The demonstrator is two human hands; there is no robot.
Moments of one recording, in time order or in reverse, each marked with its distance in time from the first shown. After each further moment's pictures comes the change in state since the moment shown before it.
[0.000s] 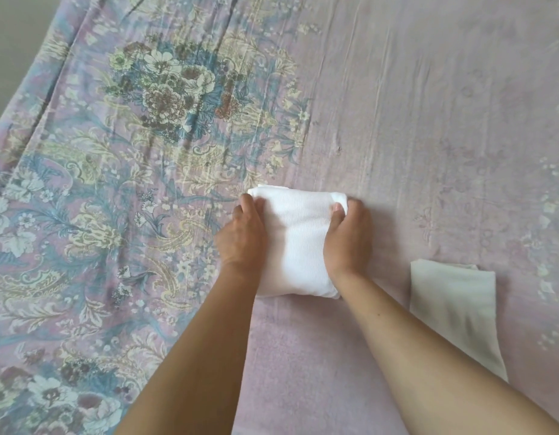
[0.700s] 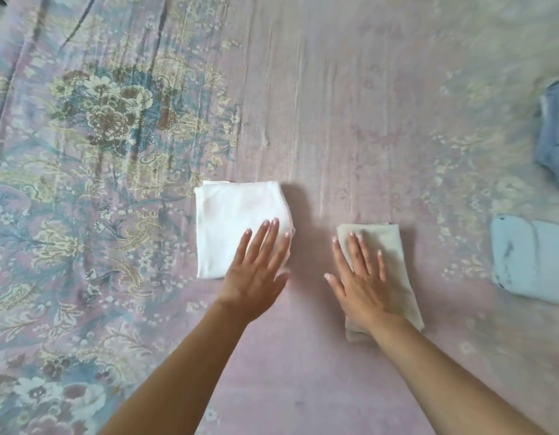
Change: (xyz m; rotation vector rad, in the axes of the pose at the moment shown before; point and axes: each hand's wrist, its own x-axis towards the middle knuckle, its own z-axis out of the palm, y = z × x) left_hand -0.111 0.013 0.022 0.101 0.034 0.944; right_hand -0.075 0.138 -0.112 -0.526 -0.406 -0.325
